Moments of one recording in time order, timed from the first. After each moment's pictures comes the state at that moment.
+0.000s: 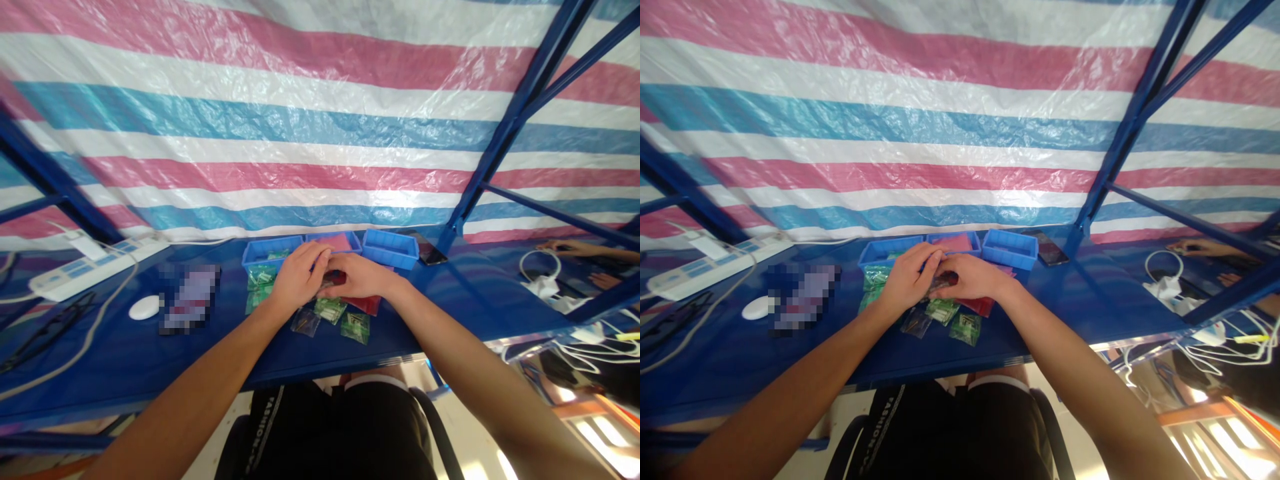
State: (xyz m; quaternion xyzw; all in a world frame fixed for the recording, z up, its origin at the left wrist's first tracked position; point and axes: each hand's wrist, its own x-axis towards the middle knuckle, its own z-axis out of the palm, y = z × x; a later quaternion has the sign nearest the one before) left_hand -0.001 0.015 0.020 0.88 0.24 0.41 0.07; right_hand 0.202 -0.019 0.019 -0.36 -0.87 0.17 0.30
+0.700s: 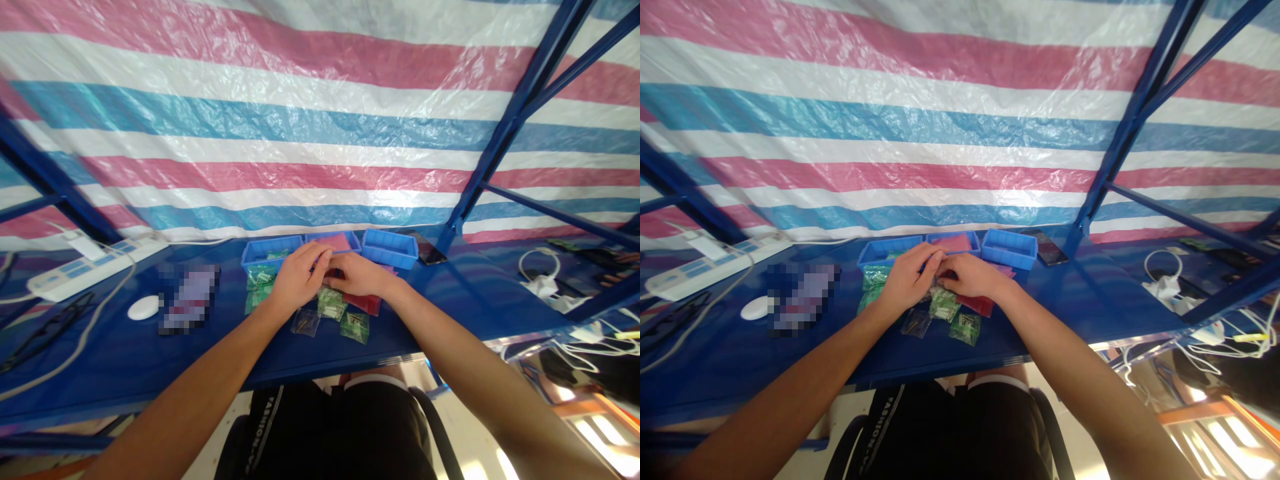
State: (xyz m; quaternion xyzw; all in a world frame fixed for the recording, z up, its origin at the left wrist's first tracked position) left_hand 0.000 0.012 0.022 0.88 0.23 0.41 0.08; right_hand 0.201 -0.014 0.013 -0.37 -0.87 0.14 0.29
